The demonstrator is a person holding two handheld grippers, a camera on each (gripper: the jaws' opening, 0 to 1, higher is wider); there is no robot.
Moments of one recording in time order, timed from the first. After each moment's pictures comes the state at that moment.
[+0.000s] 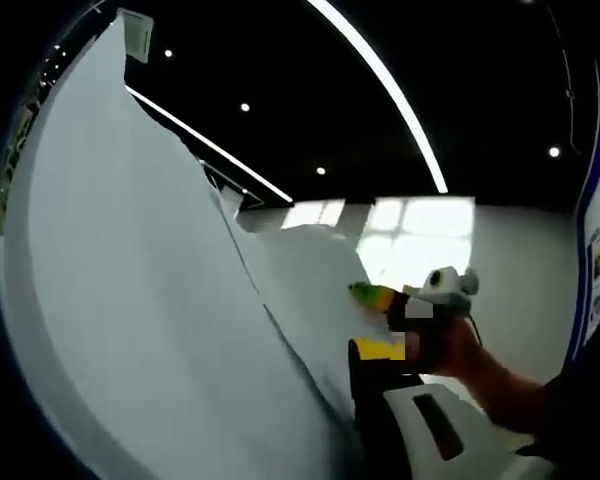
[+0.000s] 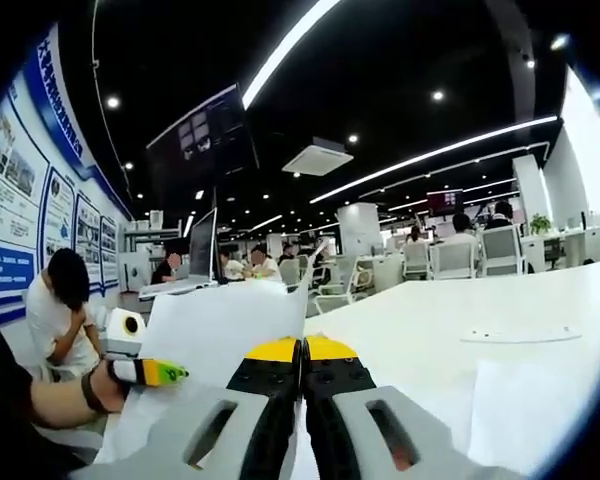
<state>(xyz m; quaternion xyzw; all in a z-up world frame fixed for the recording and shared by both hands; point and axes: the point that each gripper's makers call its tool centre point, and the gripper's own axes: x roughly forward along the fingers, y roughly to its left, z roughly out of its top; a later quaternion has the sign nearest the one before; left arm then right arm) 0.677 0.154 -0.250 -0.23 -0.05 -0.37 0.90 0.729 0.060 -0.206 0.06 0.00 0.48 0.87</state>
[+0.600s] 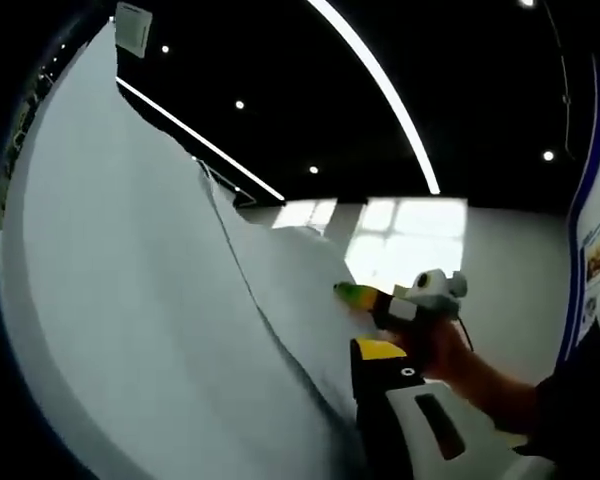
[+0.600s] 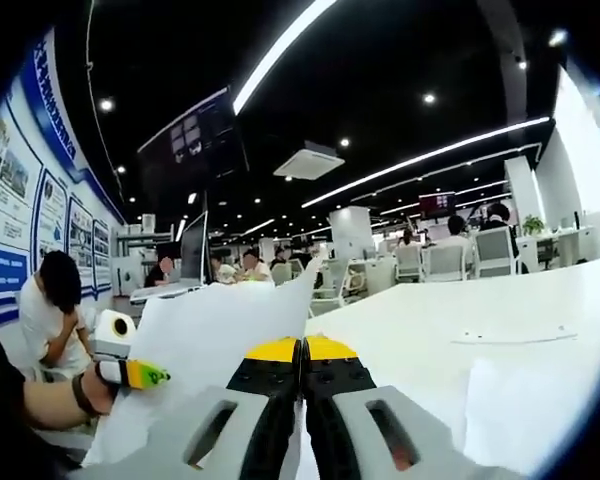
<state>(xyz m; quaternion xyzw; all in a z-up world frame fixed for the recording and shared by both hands) 0.676 0.151 -0.250 -0.23 -0.04 -0.38 0.89 0.733 0.059 -0.204 0.05 -0.02 0.47 0.88</state>
